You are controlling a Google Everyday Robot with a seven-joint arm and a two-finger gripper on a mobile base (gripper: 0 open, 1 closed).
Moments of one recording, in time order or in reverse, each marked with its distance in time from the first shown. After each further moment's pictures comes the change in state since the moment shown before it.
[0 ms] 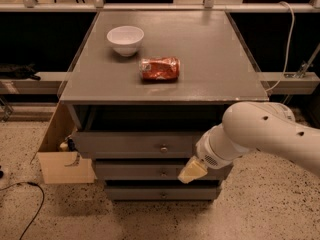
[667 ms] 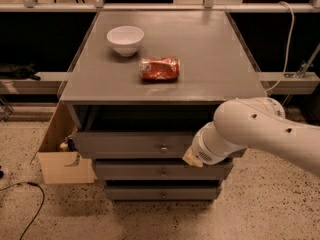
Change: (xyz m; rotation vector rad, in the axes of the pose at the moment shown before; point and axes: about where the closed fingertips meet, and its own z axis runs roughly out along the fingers) arm -0.011 -0.006 0.005 0.028 0.015 -0.017
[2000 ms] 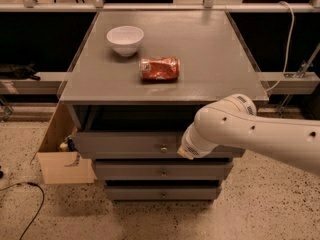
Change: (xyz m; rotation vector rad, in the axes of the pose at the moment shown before) arm -0.015 -0.031 0.046 0.084 0.044 -0.020
